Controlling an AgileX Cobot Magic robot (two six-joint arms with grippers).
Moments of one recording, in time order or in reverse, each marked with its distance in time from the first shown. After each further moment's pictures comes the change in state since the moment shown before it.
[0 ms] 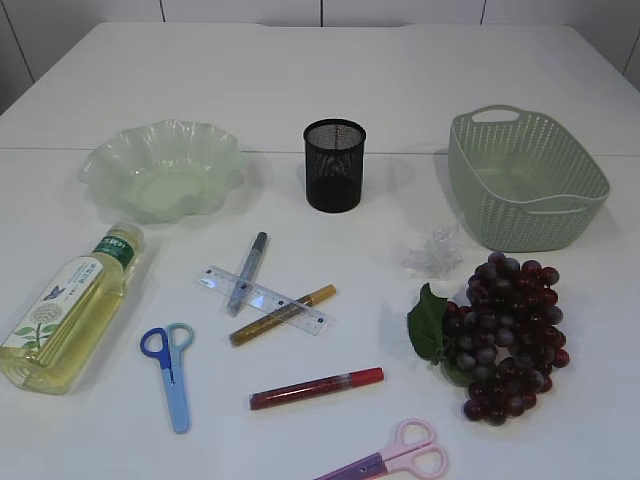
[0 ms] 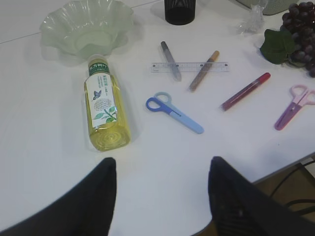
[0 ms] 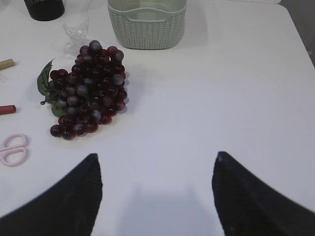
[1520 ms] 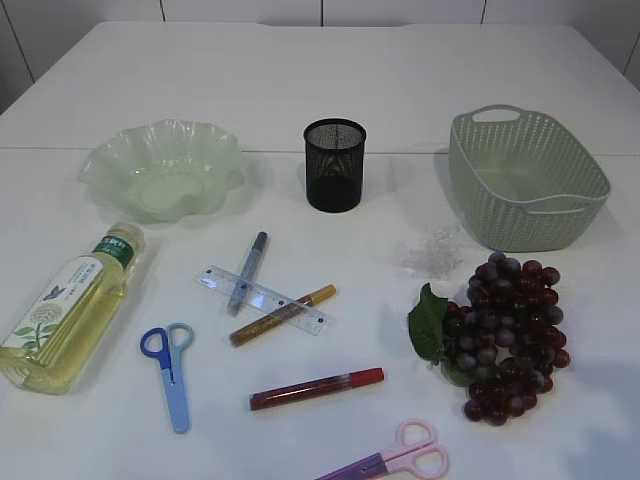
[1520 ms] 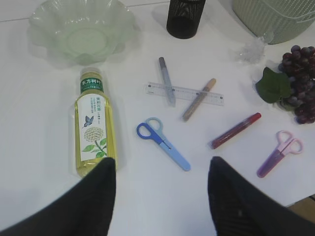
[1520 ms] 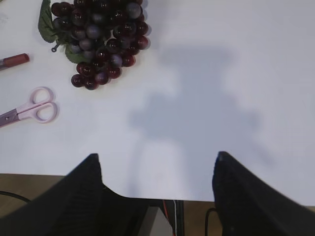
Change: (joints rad) left arm 0.000 0.519 -0.222 -0.054 -0.164 -0.086; right arm 0.000 0.660 -0.194 0.097 0.039 0.092
